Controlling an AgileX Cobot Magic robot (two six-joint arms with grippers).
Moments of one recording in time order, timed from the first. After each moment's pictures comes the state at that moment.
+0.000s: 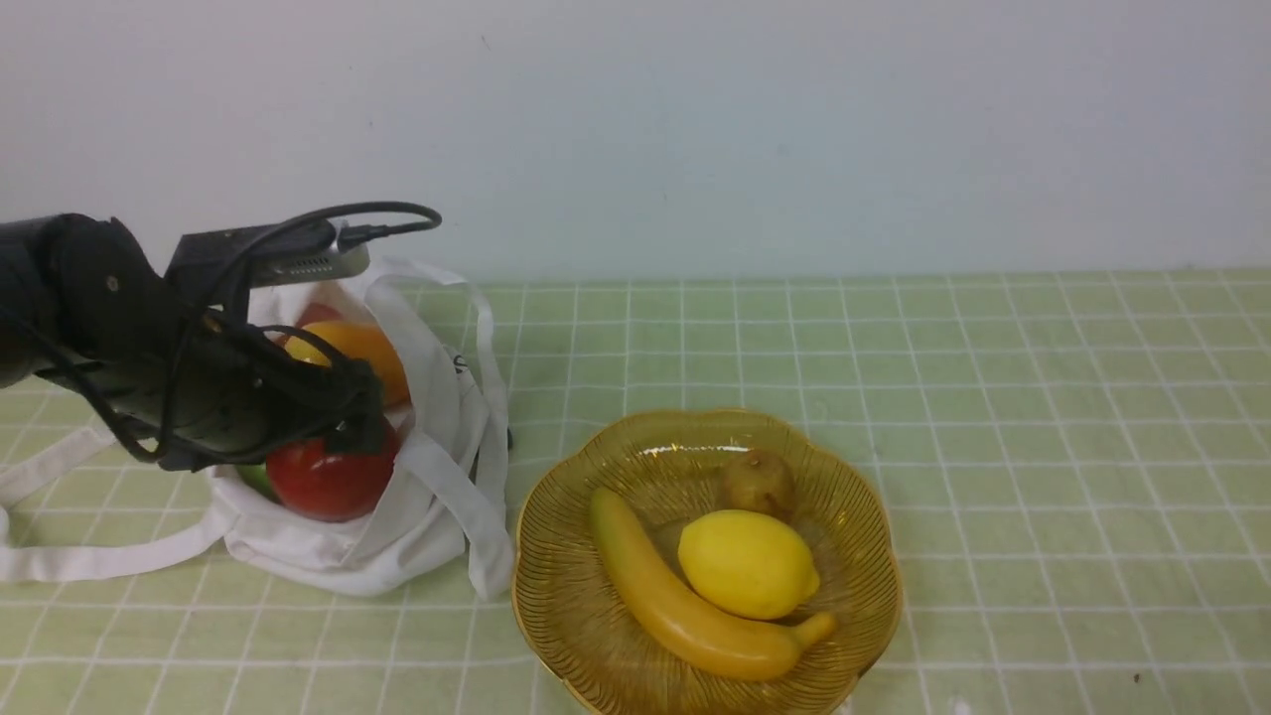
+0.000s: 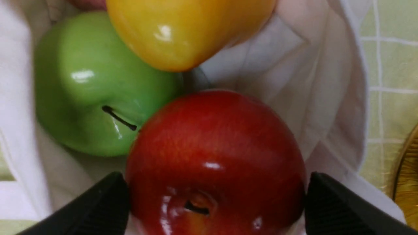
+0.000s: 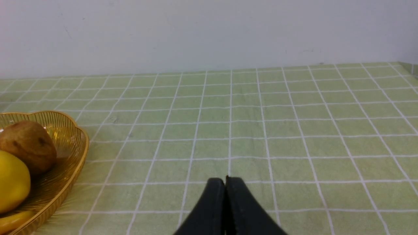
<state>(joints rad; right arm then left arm) -0.01 -0.01 0.03 0.08 0.37 -0.03 -0.08 1.63 -1.02 -0.18 0.56 0.00</state>
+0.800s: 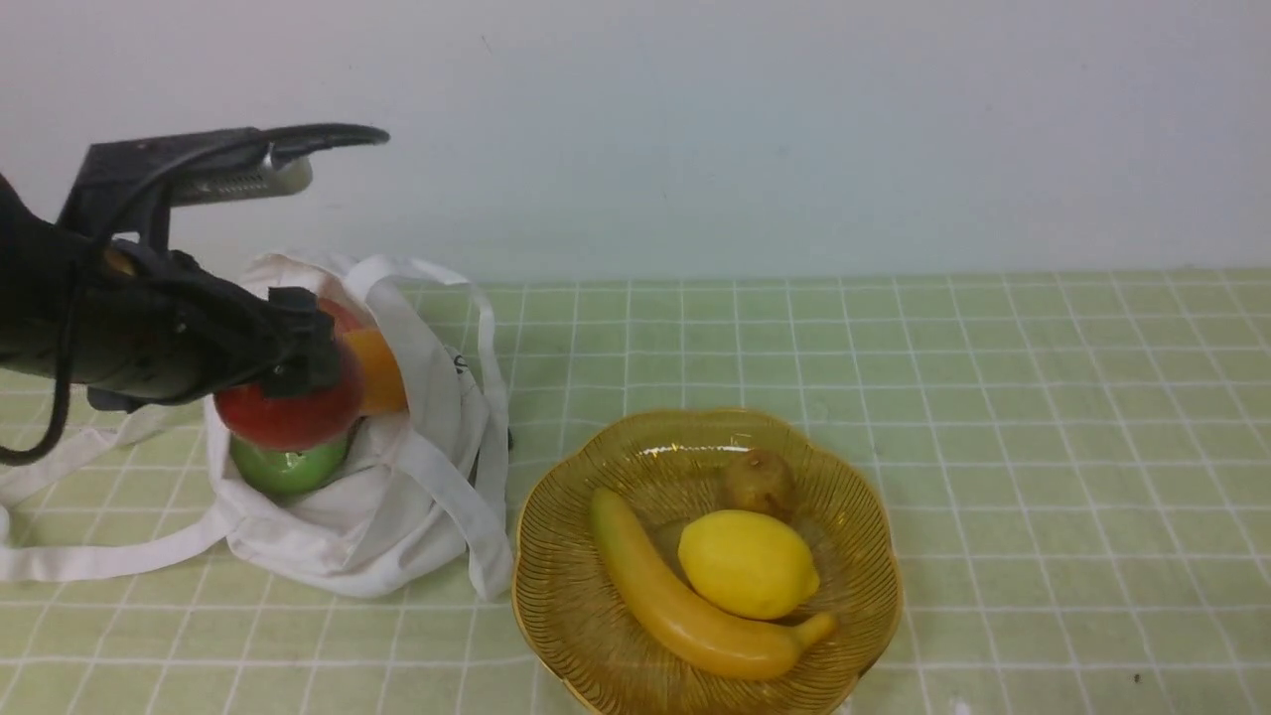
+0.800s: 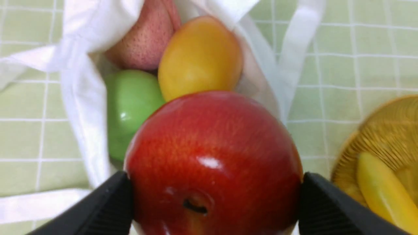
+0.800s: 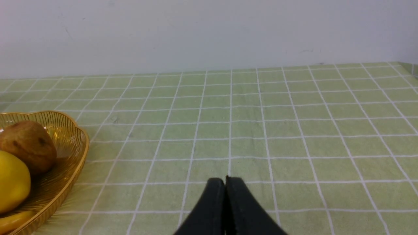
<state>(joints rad) -0.01 -0.01 0.03 0.08 0.37 -0.03 -0.08 1.37 -1.02 -0.13 0.63 -0.01</state>
